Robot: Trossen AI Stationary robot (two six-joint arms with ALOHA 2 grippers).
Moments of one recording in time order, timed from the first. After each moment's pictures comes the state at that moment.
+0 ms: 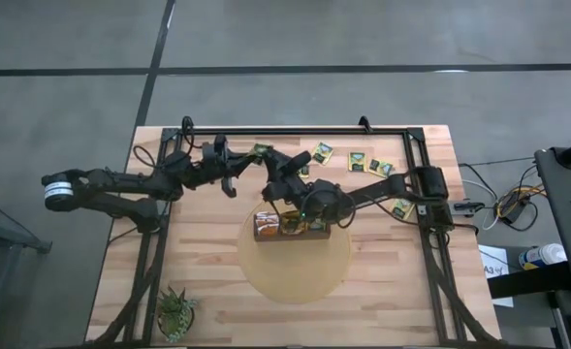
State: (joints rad) left arm 0.35 1.11 0.37 1.06 0.11 -0.20; right arm 0.05 2.03 1.30 1.15 0.91 -1.38
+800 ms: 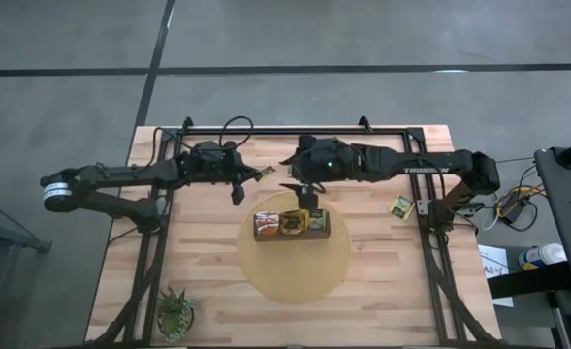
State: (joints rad) left arm 0.36 1.10 0.62 0.09 0.11 0.03; right arm -0.07 1.61 1.43 -0.33 0.09 -0.26
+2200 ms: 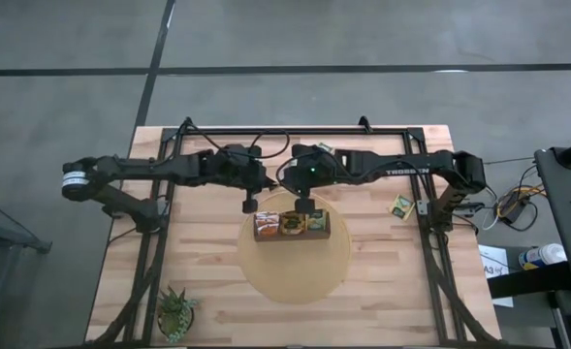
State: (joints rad) left arm 0.21 1.31 0.93 -0.17 0.09 0.28; right arm -0.12 1.71 1.39 -0.36 0.05 -0.29
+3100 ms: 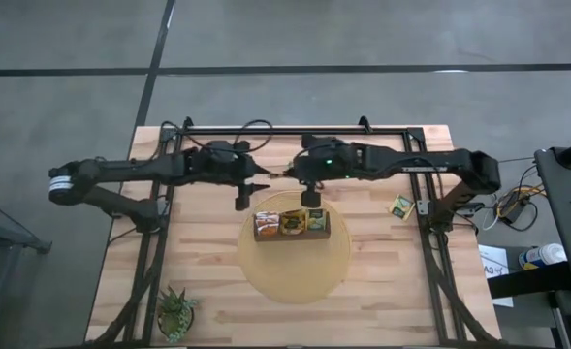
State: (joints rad) left arm 0.21 1.18 0.92 -0.21 0.07 0.18; right arm -0.13 1.60 1.35 -0.32 0.05 -0.26
